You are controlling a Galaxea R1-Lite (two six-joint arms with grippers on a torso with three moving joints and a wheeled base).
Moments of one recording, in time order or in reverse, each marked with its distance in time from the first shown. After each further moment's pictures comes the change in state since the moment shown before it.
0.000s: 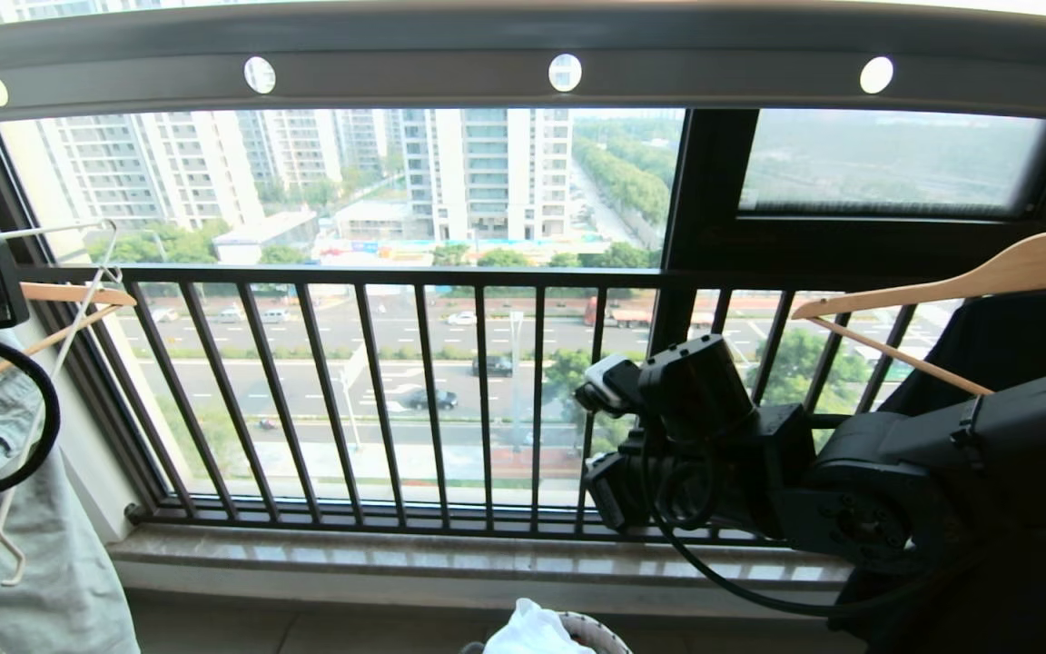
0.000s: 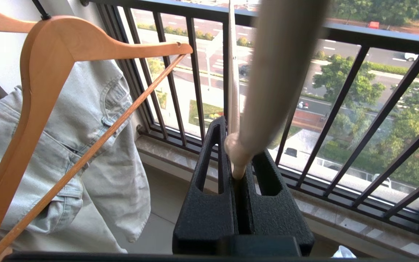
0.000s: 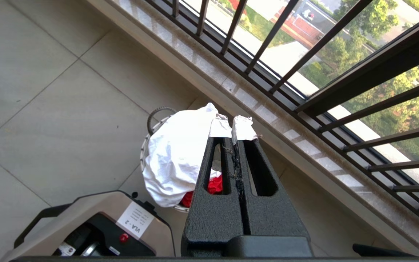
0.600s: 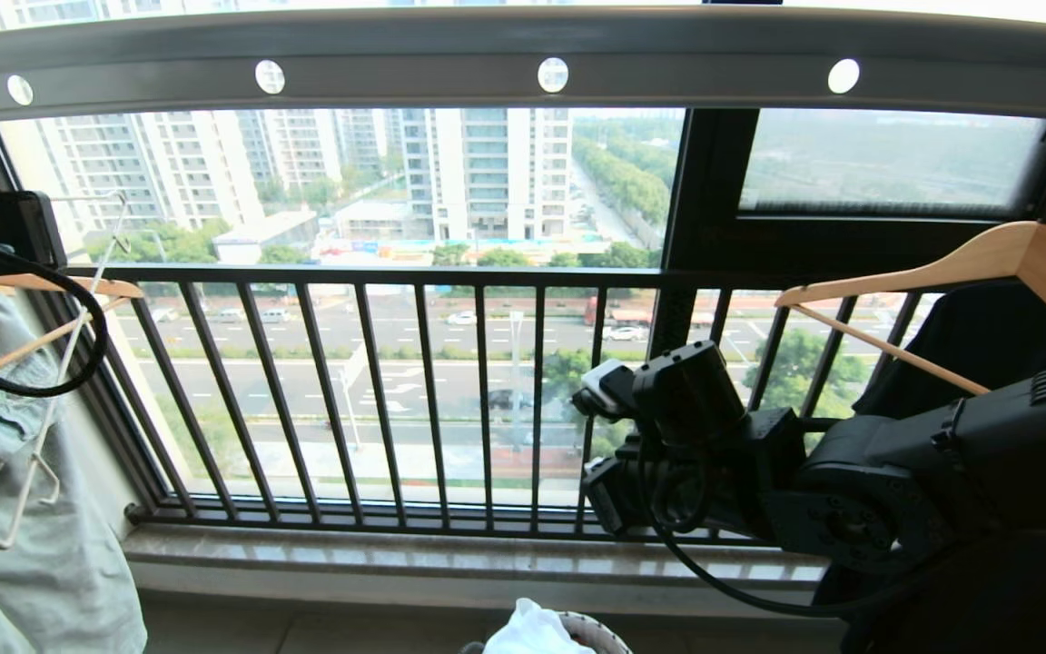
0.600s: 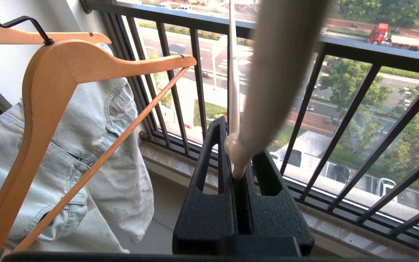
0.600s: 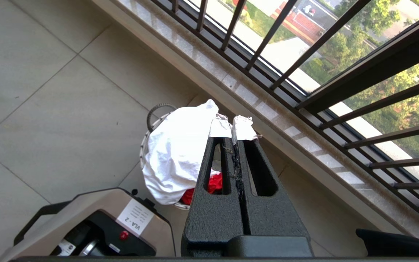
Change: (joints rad) left arm 0.028 0.170 -0.170 -0.003 -0.003 0.004; right arm -0.001 0.017 -0.001 -0.001 0.000 0.001
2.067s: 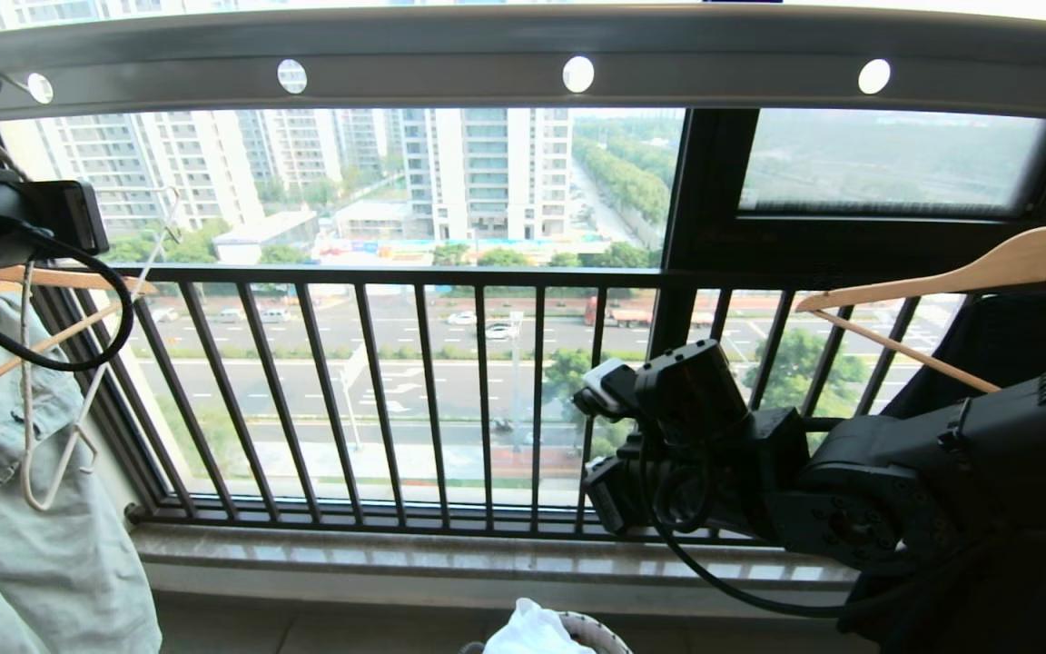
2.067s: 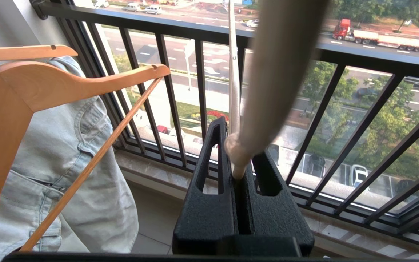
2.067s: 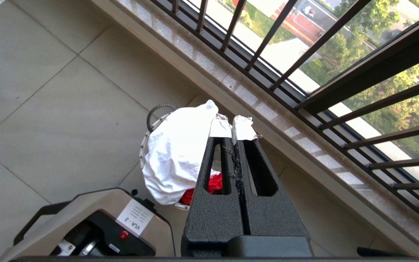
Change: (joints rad) left arm 0.001 0.088 -0.073 -0.014 -0.117 -0.007; right arm 0.000 -0.006 0.003 0.000 0.000 -0.001
